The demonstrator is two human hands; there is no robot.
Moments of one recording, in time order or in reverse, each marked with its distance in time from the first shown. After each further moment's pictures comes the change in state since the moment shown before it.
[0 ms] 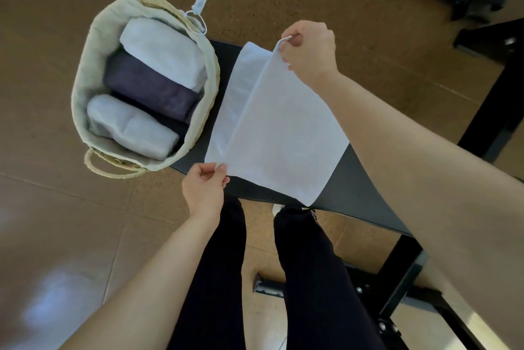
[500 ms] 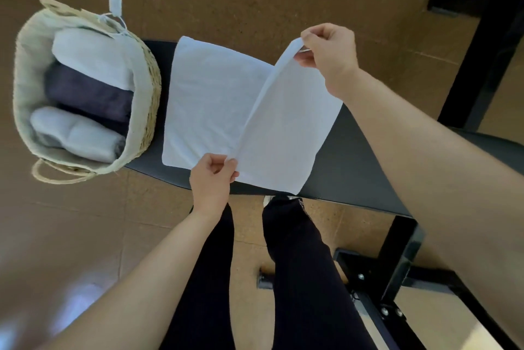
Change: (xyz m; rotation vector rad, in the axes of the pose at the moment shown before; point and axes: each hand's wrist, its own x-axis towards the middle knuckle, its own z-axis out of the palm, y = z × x) left_hand -0.076 -0.005 0.079 0.200 -0.213 0.167; right_hand -0.029 0.120 -0.107 0.555 0.055 0.303
